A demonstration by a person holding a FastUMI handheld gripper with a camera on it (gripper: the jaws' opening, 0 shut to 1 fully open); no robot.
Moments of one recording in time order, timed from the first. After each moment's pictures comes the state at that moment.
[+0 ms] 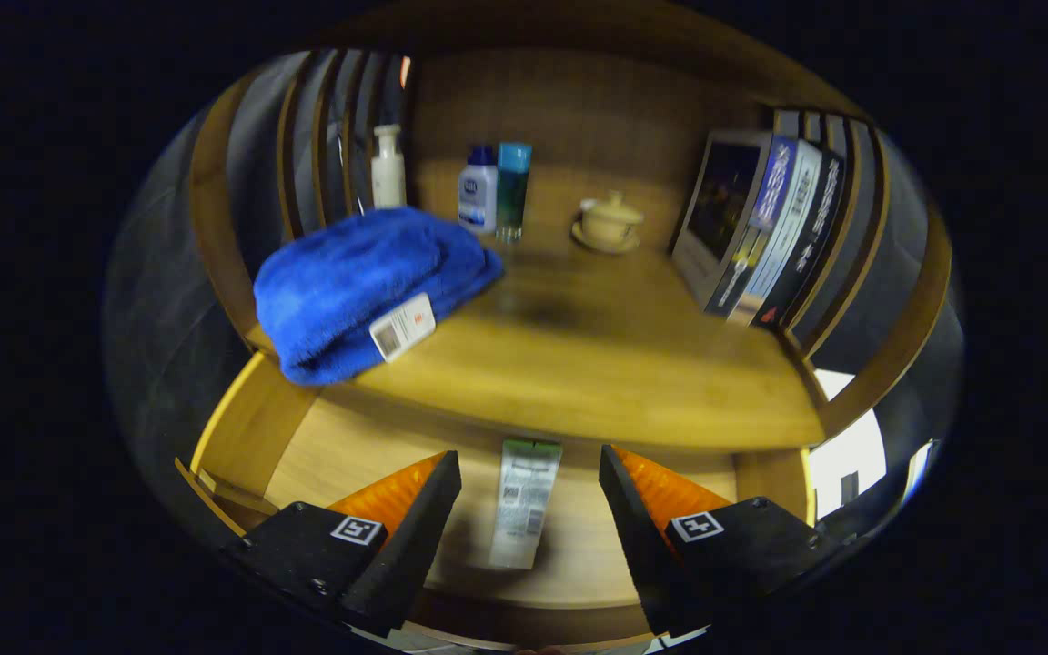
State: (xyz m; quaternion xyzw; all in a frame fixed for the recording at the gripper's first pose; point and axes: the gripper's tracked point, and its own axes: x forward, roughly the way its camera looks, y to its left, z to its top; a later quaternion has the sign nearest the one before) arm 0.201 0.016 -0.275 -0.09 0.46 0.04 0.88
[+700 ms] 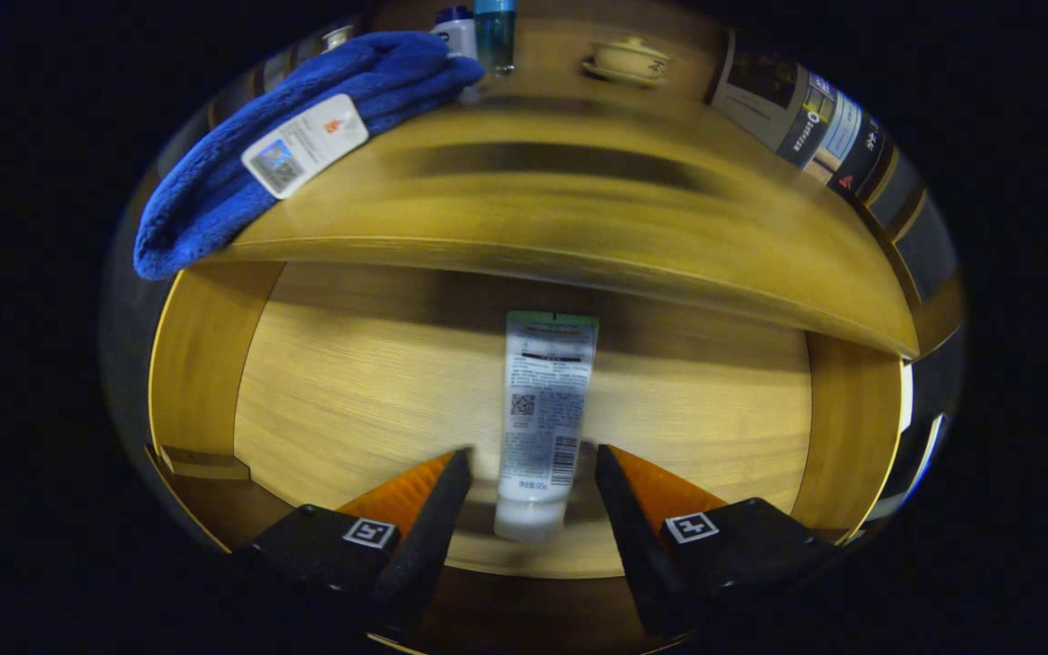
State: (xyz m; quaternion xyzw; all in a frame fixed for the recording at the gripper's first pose) arm 0.162 0.005 -0.366 -0.05 0.62 0.01 0.78
